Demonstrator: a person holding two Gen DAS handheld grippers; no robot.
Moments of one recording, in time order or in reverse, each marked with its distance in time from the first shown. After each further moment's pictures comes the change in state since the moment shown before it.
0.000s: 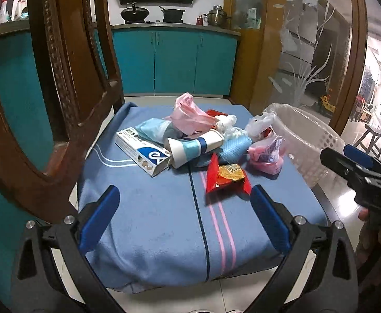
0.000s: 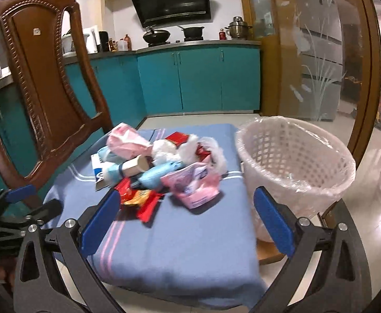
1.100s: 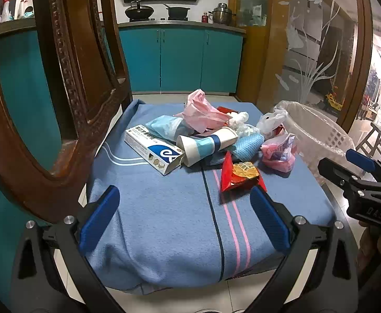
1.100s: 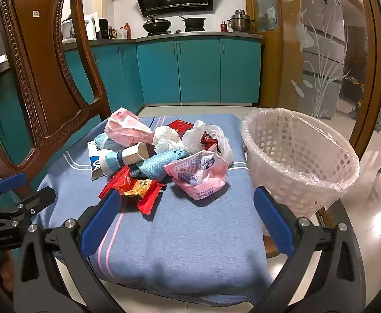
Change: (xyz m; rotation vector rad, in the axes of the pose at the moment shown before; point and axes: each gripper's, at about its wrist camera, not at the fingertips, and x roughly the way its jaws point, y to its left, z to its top) left arm 0.003 0.012 0.003 0.009 0.017 0.031; right arm 0.015 0.008 -0.005 -0.025 0.049 -0.030
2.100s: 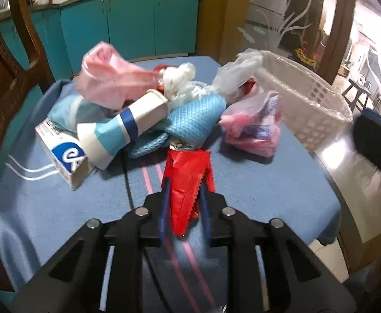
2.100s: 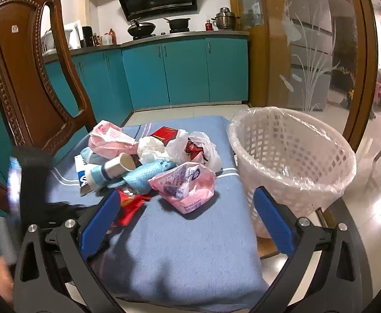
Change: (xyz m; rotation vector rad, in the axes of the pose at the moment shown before) left arm 0.105 -0.067 0.015 0.160 0.203 -0.191; right arm 0.016 -0.015 0.012 0.063 -0.004 -0.048
